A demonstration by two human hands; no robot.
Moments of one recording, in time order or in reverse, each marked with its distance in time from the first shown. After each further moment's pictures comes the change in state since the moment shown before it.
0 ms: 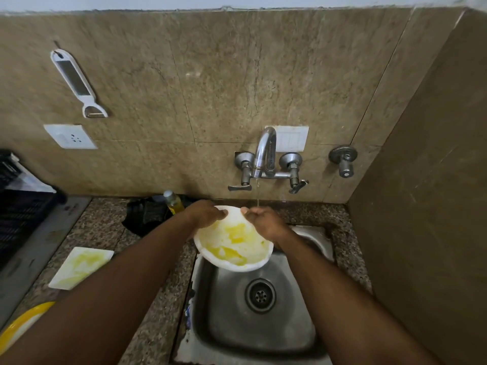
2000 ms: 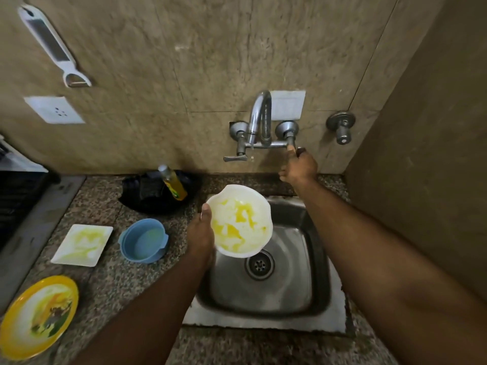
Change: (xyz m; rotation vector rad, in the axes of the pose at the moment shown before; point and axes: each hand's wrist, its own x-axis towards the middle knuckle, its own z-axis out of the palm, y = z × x) left_hand -0.053 -0.080 0.095 -0.857 0.312 -0.054; right_hand 0.028 0.009 -0.072 0.218 0.576 0.158
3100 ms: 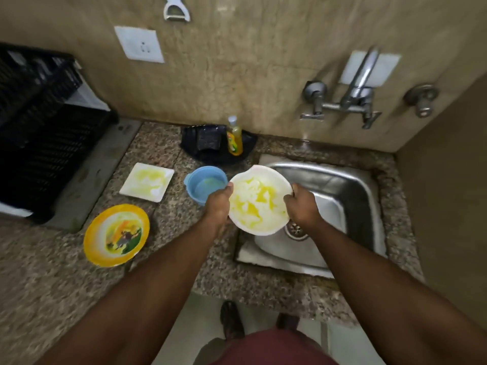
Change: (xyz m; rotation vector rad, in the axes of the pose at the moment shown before) left_hand 0.029 -0.031 -0.180 0.134 -0.123 -0.179; right_hand -0.240 0.073 0.101 -0.471 -0.372 -0.199
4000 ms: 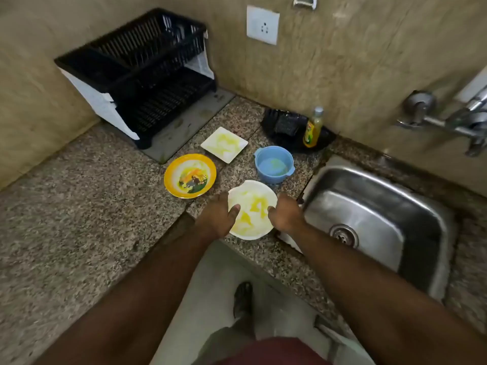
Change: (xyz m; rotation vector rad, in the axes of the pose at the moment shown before) left_hand -0.082 -0.115 -0.123 0.869 0.236 0.332; right_hand -0.058 -0.044 0.129 -0.479 -0.352 -0.313
